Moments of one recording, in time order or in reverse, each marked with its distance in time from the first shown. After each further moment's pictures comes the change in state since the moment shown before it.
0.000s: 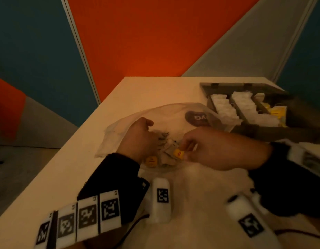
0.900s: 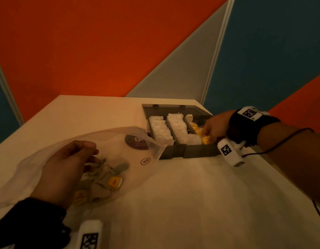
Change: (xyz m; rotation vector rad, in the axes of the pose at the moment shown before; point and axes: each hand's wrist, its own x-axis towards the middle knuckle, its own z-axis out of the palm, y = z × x) left_hand 0.007 -0.001 0.021 -0.706 0.019 0.033; right_hand 0.001 0.198 -0.135 -0.346 -0.259 0.587
